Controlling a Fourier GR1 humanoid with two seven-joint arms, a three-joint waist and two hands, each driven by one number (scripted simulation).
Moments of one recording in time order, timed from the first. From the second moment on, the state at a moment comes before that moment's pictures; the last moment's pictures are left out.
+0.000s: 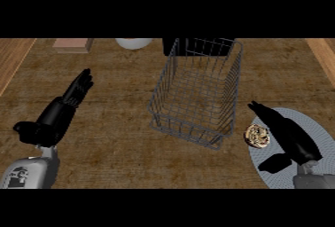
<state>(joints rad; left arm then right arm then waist) -0.18 0.20 0.05 -1.57 -0.05 -0.21 0.02 -0.06 -0.28 0.01 -1.55 0.90 0.33 -0.06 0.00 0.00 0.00</state>
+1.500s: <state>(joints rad) -0.15 0.17 0.07 -1.58 -0.09 -0.23 0.00 -0.13 -0.26 0.13 -1.36 1.13 0.26 -0.14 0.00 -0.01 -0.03</state>
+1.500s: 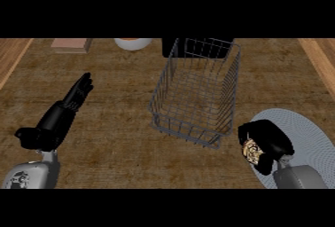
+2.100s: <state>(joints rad) -0.19 0.15 0.04 -1.58 -0.09 -0.24 0.02 -0.11 -0.03 0.63 -1.53 1.16 0.12 0.51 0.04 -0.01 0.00</state>
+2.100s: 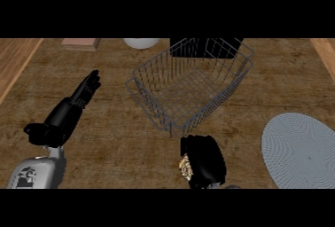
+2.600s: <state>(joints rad) -0.19 0.16 0.05 -1.56 -0.09 -0.25 0.00 -0.19 0.00 0.97 -1.74 1.04 -0.34 0.87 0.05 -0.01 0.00</state>
